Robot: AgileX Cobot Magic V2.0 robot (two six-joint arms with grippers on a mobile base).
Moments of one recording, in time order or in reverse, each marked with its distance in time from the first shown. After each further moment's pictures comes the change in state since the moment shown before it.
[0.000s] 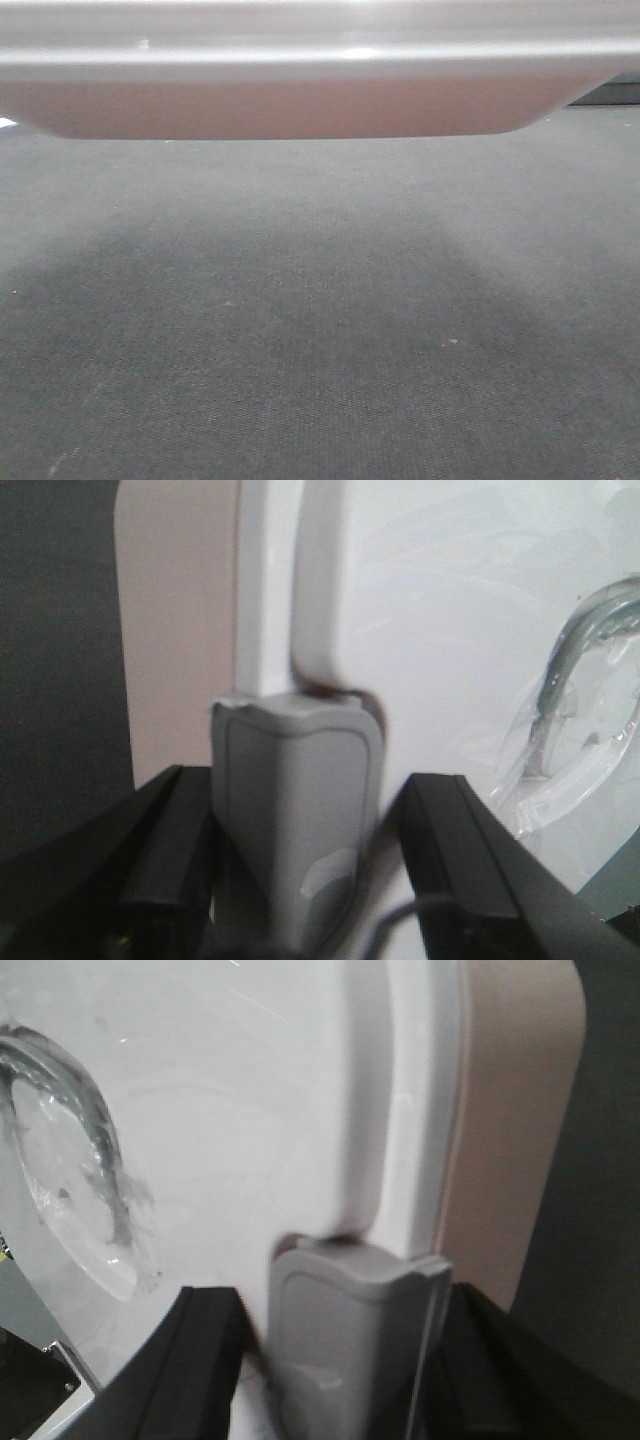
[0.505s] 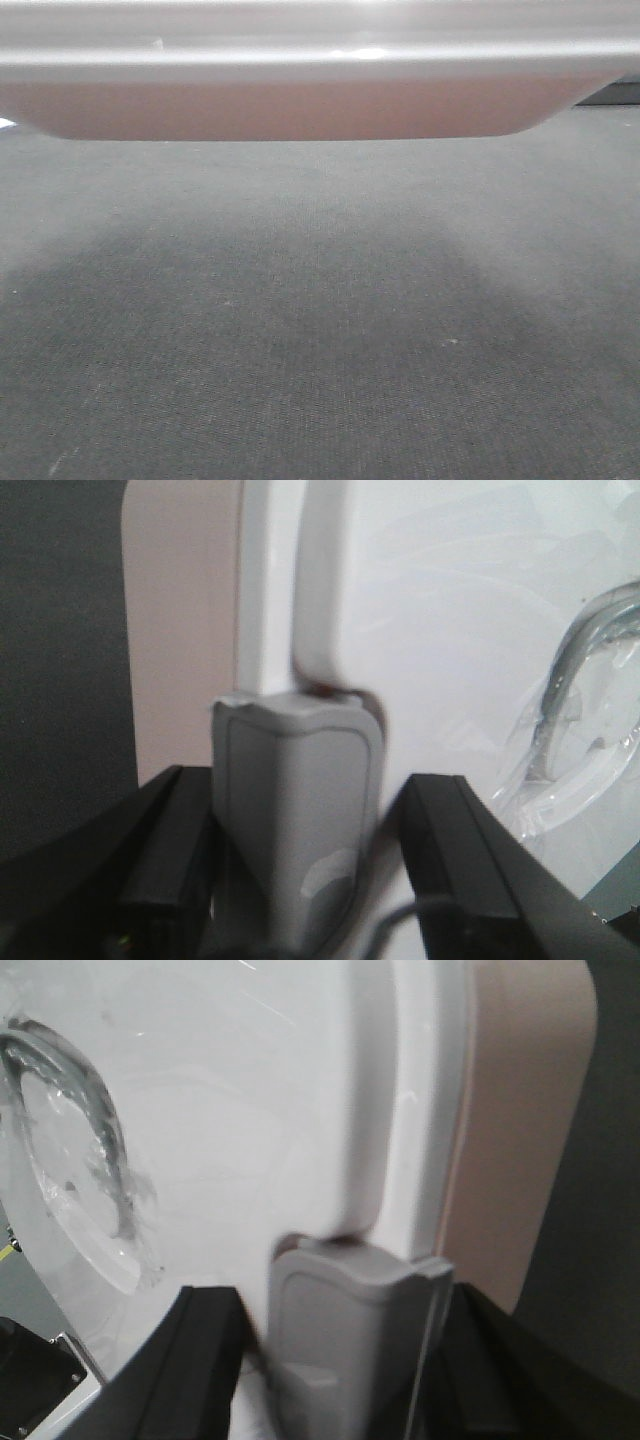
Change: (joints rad) left arm 0.000 0.002 0.000 0.002 -0.002 -0.002; right arm 0.000 0.000 0.000 0.000 0.020 0.000
